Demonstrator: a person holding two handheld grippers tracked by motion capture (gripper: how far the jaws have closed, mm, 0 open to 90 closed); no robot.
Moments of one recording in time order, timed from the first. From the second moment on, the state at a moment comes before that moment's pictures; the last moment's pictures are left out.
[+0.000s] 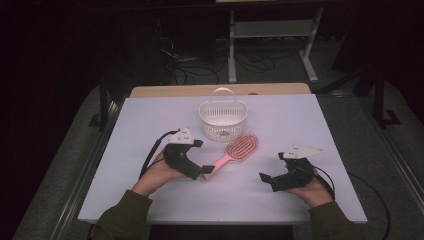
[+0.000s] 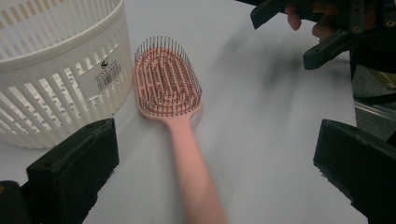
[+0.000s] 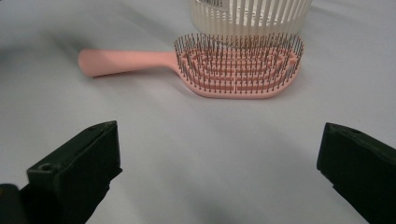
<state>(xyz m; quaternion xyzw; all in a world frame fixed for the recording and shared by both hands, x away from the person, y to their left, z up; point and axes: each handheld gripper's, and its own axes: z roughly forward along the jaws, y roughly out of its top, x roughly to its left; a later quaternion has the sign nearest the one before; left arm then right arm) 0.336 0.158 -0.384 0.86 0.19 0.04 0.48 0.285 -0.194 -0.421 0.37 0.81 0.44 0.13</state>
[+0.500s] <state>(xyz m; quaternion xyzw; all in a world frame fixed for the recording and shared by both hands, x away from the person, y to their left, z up) 0.338 0.142 -0.388 0.86 0.19 0.03 0.48 0.285 -0.194 -0.421 0.37 0.81 0.44 0.13</state>
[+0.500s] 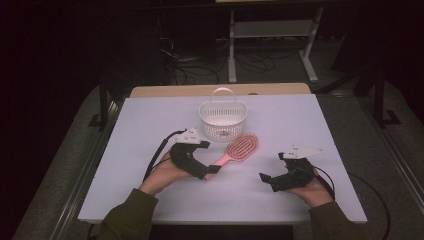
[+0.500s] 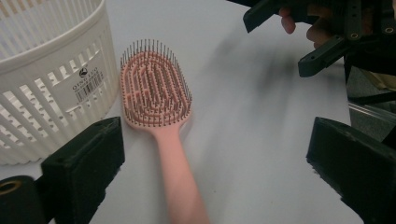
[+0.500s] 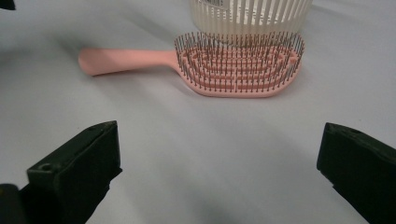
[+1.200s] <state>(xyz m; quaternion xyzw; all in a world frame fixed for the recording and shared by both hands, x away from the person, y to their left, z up) 0.337 0.134 -0.397 0.87 0.19 0.02 0.46 0.286 -0.194 -0.422 0.37 0.81 0.44 0.13</state>
